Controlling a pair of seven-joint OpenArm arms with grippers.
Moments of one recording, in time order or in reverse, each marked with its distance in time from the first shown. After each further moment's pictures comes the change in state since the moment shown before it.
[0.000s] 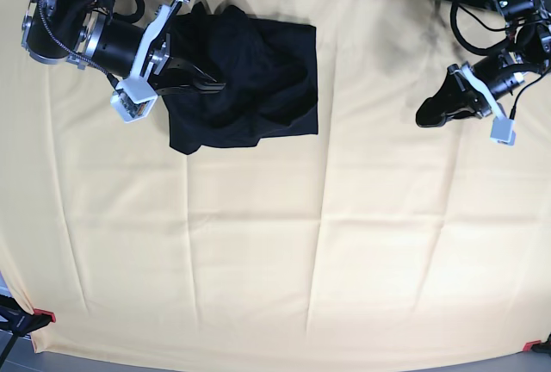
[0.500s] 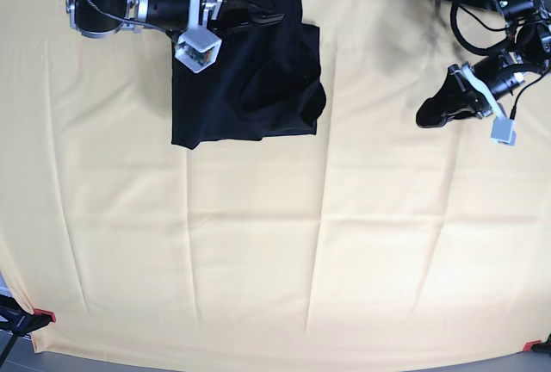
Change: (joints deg) left arm 0.0 0.0 0.0 0.0 0.0 0.0 -0.2; right arm -6.8 0.1 -17.8 0.0 -2.8 0.0 1.5
